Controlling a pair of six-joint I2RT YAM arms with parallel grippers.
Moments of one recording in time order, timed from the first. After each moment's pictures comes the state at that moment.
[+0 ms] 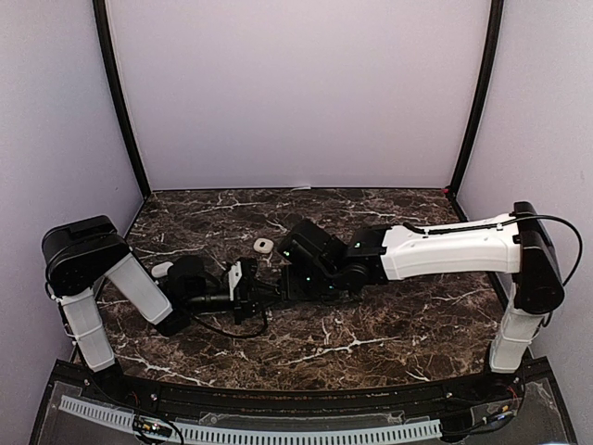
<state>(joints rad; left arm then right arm) -0.75 1.83 0.44 1.24 0.60 0.12 1.18 1.81 1.39 -0.56 0.27 0.94</state>
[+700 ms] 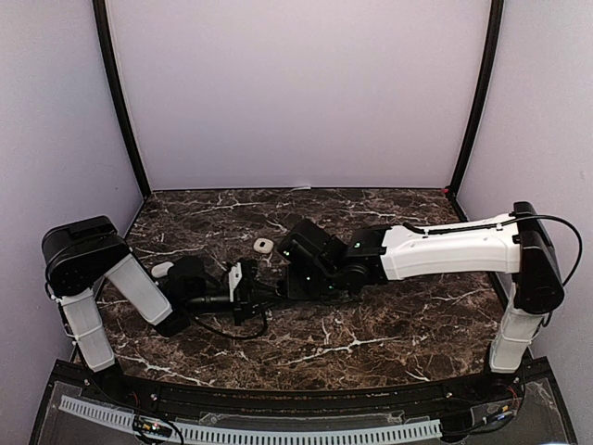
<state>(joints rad) -0.75 1.83 0.43 1.24 0.60 0.12 1.18 1.81 1.39 -0.55 0.28 0.95</state>
